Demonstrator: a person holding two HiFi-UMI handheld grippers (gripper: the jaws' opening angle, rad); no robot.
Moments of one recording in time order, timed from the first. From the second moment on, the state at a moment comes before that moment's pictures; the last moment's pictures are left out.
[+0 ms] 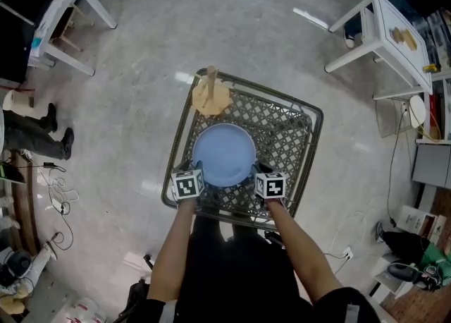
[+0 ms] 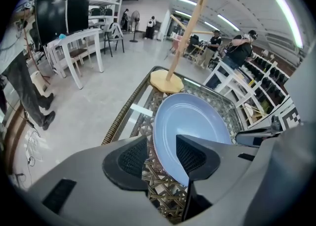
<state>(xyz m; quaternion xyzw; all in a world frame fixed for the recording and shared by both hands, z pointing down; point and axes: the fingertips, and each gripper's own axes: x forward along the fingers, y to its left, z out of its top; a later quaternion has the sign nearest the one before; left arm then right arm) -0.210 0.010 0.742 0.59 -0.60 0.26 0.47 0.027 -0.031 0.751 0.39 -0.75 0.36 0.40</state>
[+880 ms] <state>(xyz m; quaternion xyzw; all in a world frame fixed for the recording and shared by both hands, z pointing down) -0.172 0.015 0.493 0.70 -0.65 0.09 0.27 -0.003 -0.020 0.528 0.40 -0.86 0.24 0.21</state>
